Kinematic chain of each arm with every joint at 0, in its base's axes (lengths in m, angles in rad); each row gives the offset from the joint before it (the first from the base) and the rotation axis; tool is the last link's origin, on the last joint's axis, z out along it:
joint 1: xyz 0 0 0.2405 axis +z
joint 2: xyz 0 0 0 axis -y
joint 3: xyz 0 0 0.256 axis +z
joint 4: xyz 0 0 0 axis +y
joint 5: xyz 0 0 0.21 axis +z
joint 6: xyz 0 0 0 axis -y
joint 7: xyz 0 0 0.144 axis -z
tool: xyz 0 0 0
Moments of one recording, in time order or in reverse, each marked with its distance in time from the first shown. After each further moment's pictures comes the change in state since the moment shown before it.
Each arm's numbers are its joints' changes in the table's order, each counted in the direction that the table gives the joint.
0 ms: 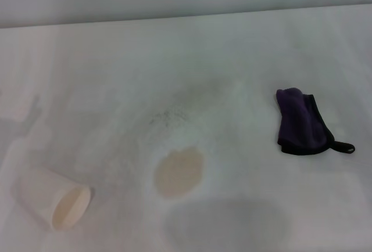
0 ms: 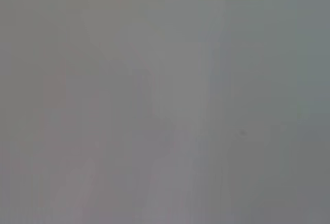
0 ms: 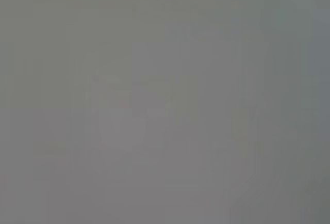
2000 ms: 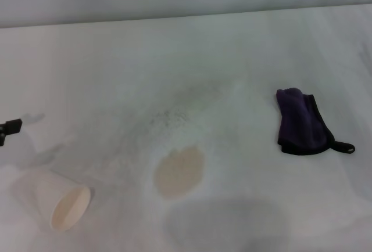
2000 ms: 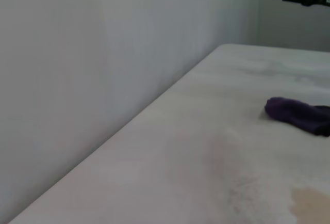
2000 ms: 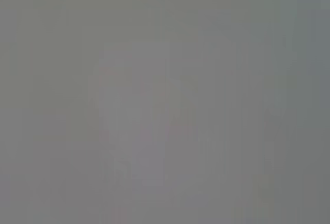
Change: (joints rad) left arm 0.115 -0.164 -0.069 1.121 1.246 -0.054 1.087; right arm 0.079 -0.002 -0.007 -0.037 0.001 0.045 0.005
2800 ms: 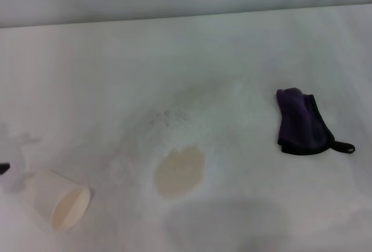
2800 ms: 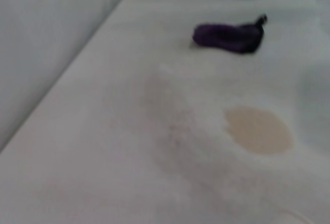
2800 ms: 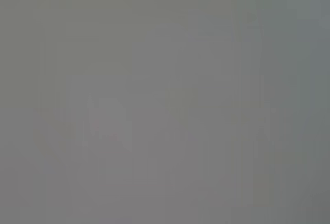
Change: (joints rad) left arm -0.061 -0.004 -0.038 0.164 0.252 -0.216 -0.048; right arm 0.013 -0.004 0.064 -0.015 0.034 0.072 0.004
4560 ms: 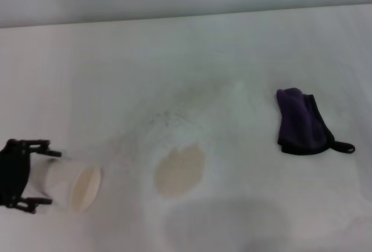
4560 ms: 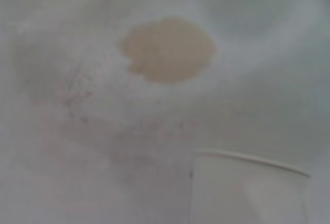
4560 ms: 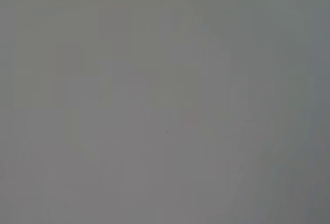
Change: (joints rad) left arm -0.026 0.170 0.237 -0.045 0.316 0.243 -0.462; right arm -0.014 0.001 0.072 0.051 0.009 0.035 -0.012
